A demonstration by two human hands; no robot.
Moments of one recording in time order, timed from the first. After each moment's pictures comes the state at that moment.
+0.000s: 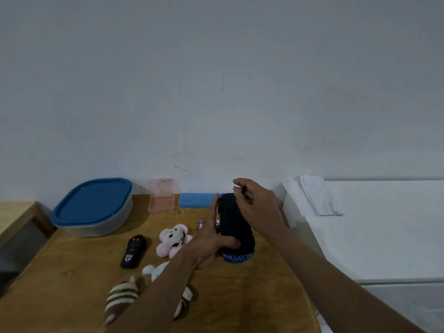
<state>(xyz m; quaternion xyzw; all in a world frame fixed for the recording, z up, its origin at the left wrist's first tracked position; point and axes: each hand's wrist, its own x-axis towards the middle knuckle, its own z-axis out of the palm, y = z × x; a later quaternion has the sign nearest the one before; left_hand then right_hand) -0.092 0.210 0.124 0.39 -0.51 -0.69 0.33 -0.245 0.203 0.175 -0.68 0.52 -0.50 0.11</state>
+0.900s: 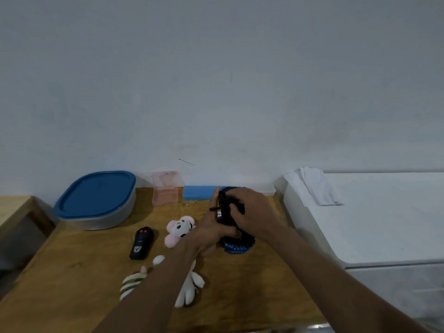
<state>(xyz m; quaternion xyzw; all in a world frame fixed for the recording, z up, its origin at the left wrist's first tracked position) -0.060 0.210 0.126 0.40 -0.53 -0.68 0.32 -0.205 0.221 0.165 -0.78 0.54 -0.32 0.07</state>
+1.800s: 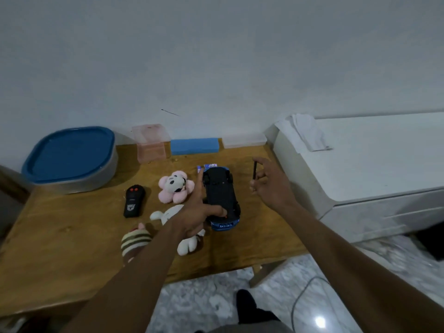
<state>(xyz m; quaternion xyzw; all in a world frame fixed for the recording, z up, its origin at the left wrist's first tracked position) -0.023 0.229 0.061 0.40 -0.48 -0.73 0.28 -0.227 0.254 0.100 -0.52 0.71 -0.37 0.29</state>
